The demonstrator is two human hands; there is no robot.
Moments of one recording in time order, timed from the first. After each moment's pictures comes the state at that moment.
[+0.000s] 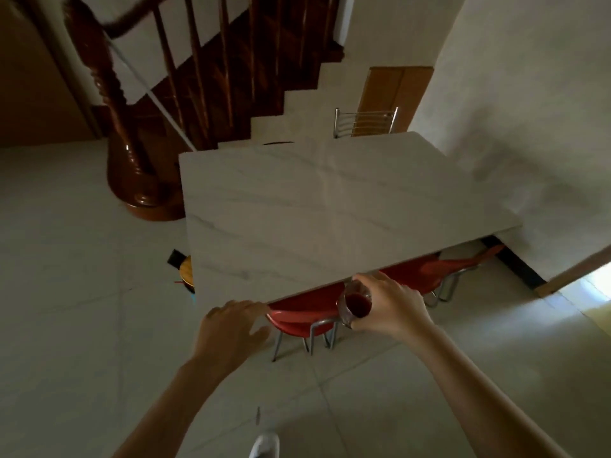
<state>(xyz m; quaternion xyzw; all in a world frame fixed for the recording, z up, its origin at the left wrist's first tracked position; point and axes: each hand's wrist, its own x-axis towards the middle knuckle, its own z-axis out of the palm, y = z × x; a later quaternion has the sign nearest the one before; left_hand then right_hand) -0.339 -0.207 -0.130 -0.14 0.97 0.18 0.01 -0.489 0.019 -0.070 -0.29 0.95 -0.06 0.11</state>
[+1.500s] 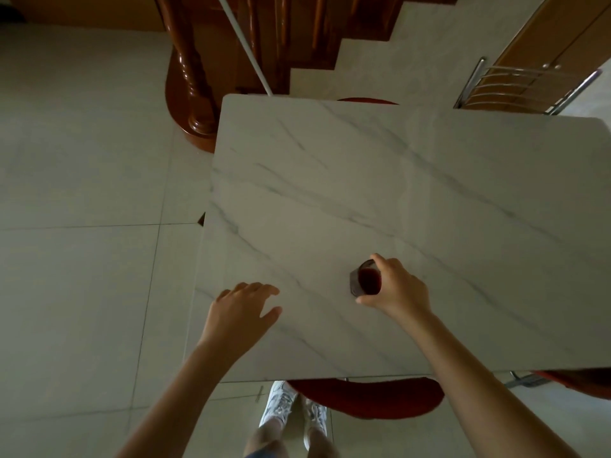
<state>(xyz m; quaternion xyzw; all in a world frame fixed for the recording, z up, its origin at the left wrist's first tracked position) -0.531 -0.332 -0.213 -0.32 0.92 0.23 0.08 -0.759 -0.170 -0.221 -0.32 0.92 -0.01 0.24</state>
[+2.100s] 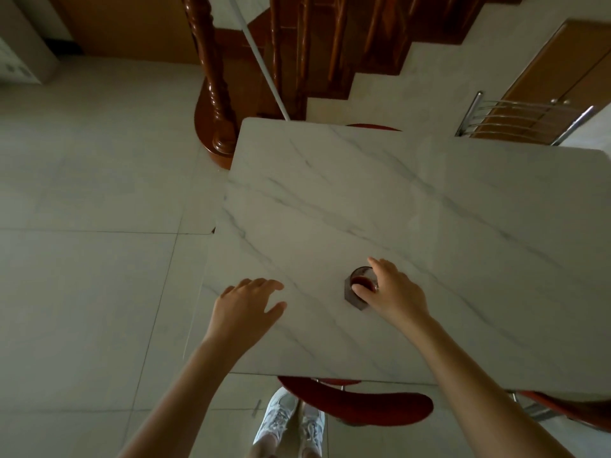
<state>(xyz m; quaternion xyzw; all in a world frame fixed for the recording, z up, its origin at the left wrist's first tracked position) -0.534 -0.301 -0.172 -0.36 0.91 0.20 0.04 -0.758 -0.159 -0.186 -0.37 0.90 -0.06 0.23</state>
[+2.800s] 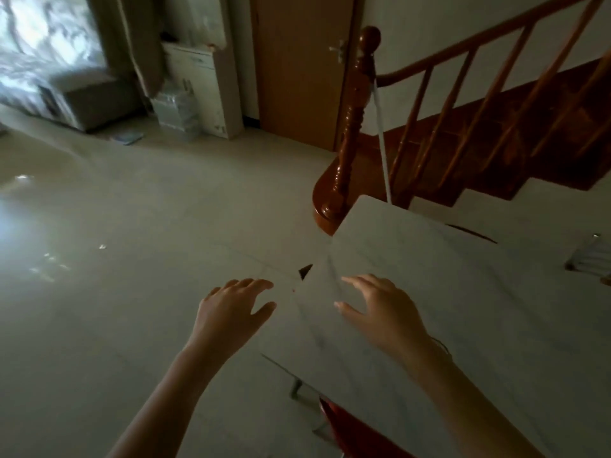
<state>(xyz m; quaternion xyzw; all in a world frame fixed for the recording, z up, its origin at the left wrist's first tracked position) -0.382 -0.261 -0.065 -0.56 0.82 0.09 -0.11 -0.625 -0.206 -0.049 -0.69 0.69 -0.16 0.11</state>
